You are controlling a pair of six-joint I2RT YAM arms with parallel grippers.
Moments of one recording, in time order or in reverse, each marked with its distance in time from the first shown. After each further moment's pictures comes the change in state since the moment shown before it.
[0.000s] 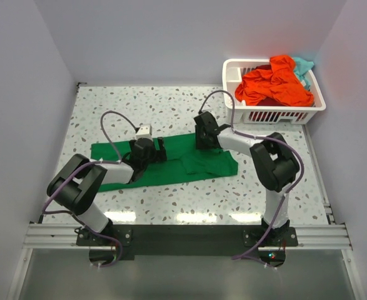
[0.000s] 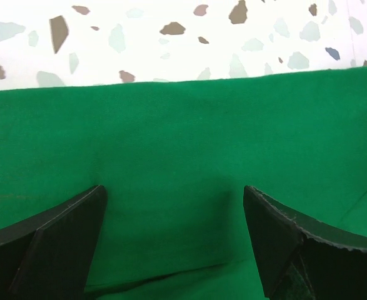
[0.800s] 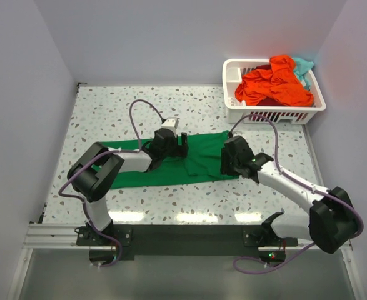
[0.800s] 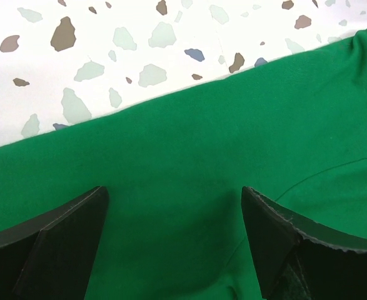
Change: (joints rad) left arm -0.116 0.203 0.291 -0.081 0.141 0.035; right arm 0.000 -0.693 -0.527 -0.164 -0.063 0.092
